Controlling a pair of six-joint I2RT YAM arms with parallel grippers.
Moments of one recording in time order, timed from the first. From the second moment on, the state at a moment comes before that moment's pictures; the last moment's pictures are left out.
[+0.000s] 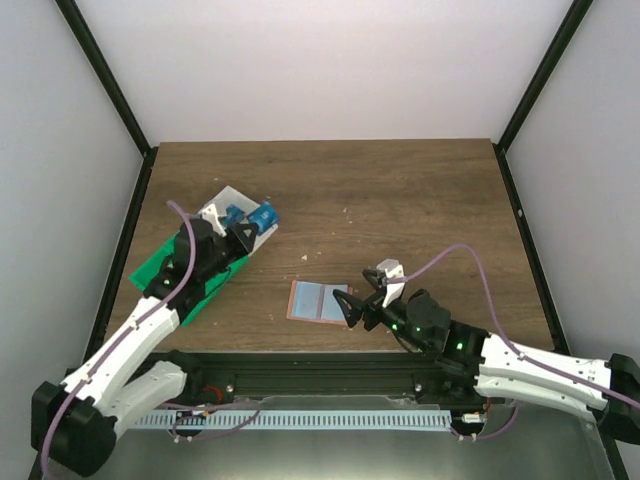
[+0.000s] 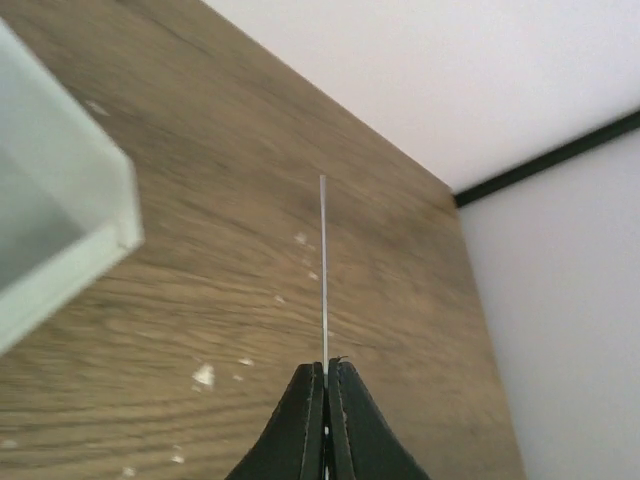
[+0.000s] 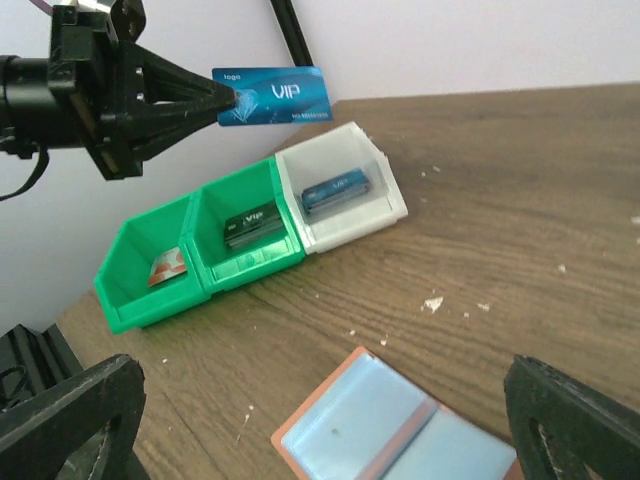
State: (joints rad) left arm -0.46 0.89 0.64 -0.10 0.13 -0.86; right arm 1.15 0.65 0.30 0.22 0.33 0.38
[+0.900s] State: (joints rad) left arm -0.11 1.50 0.98 -0.28 0.04 -0.81; right arm 1.15 0.55 0.38 0.05 0.33 0.37
